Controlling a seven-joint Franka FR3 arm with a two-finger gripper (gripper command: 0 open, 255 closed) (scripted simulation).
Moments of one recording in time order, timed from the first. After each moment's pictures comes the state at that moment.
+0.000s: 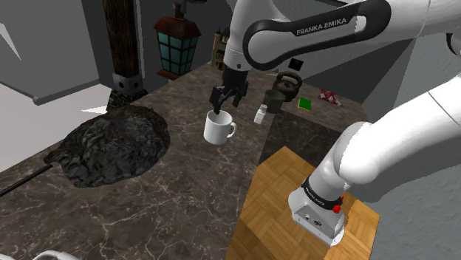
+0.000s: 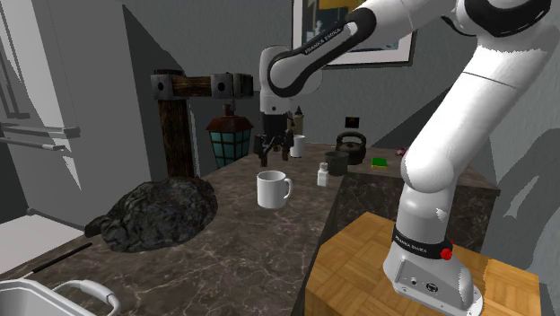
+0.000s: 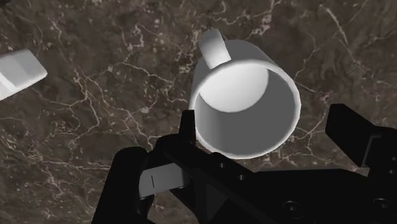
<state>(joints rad) 0.11 -0.39 0.25 -2.47 0.07 2.11 0.31</state>
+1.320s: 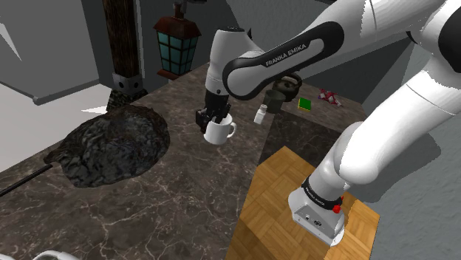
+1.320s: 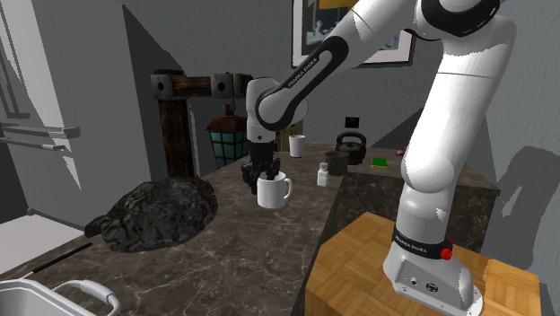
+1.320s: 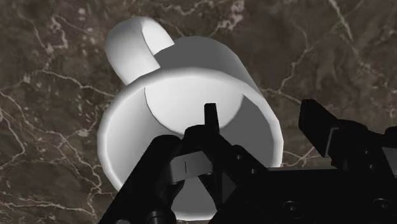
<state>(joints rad) 0.12 -0.16 0.31 -2.49 0.05 2.35 0.41</state>
